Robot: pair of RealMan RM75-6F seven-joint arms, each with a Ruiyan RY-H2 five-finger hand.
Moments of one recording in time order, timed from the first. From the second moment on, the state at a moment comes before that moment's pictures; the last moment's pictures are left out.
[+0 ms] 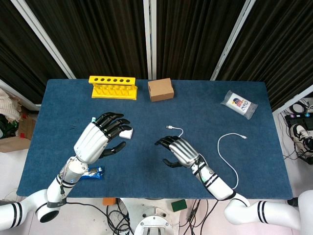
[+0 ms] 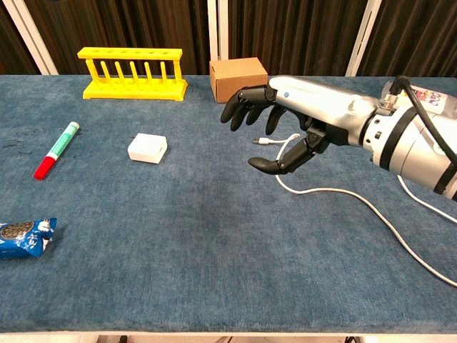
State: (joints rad) left arm -0.55 -1.34 -0.21 -1.76 1.79 1.43 0.11; right arm 0.66 -1.58 0.14 -1.63 -1.44 0.98 -0.08
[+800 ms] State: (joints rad) left arm -0.62 -1.34 -0.16 -1.45 1.40 0.98 0.04; right arm 0.42 -1.15 0.10 -1.87 -1.38 1.27 -0.15
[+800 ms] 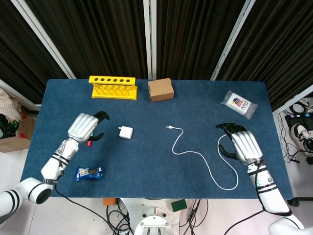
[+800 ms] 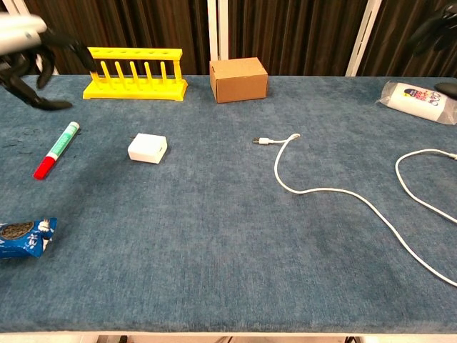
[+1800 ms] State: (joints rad) left arm -0.81 -1.68 -0.10 -0.96 1.44 0.77 -0.30; right arm 0.38 -1.17 0.11 -1.88 -1.33 1.26 -0.18
